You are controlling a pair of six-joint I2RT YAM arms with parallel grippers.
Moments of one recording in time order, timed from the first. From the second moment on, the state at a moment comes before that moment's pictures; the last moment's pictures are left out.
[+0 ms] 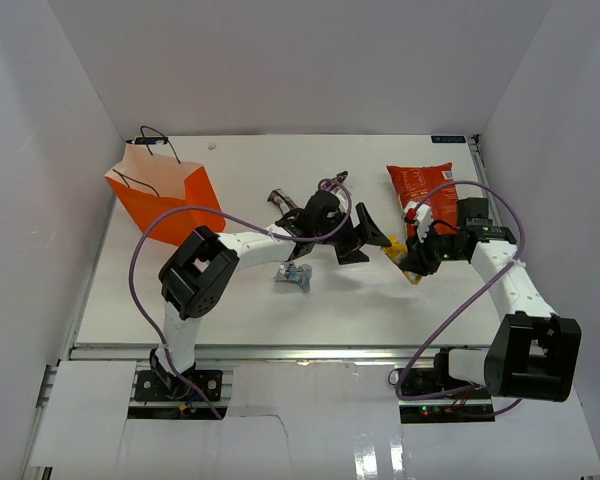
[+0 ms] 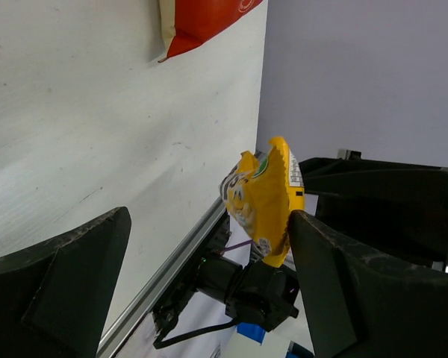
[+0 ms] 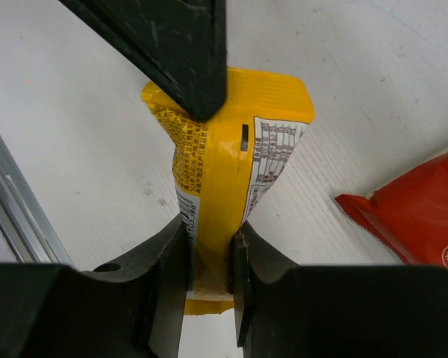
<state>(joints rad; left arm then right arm) -0.82 2.00 1.33 0.18 0.46 -1.19 -0.06 1.25 0.87 -0.77 -0.80 -0.89</state>
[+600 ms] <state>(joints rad) -0.84 2.01 1.36 0.19 0.47 -1.21 0.10 1.24 0.84 -0.59 -0.79 -0.61</state>
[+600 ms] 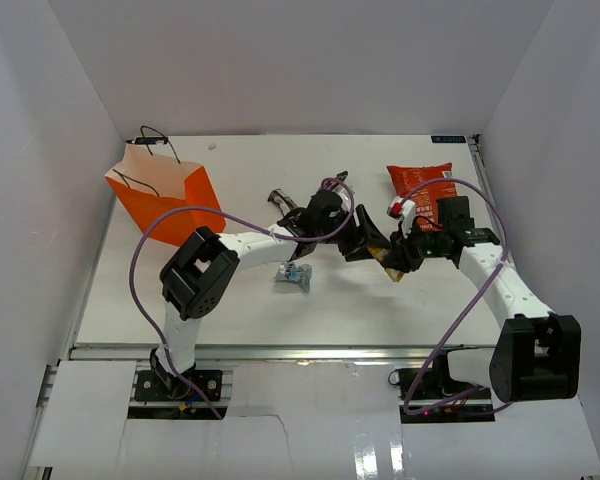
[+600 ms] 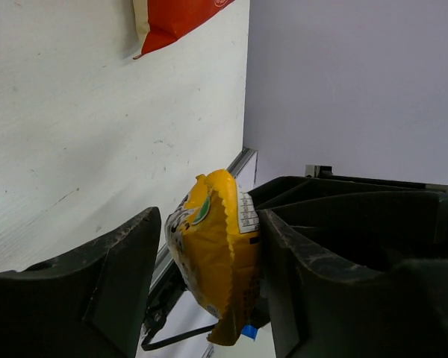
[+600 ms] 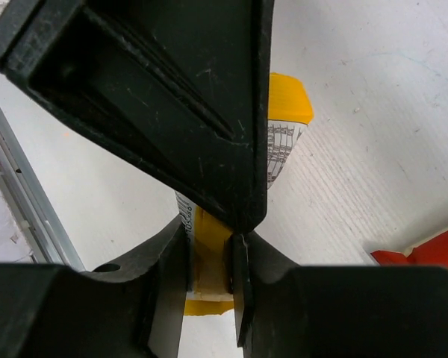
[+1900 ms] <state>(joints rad) -0.17 1.29 1.62 -0.73 -0.08 -0.72 0.11 1.19 0.93 -0.63 -0.81 -0.65</state>
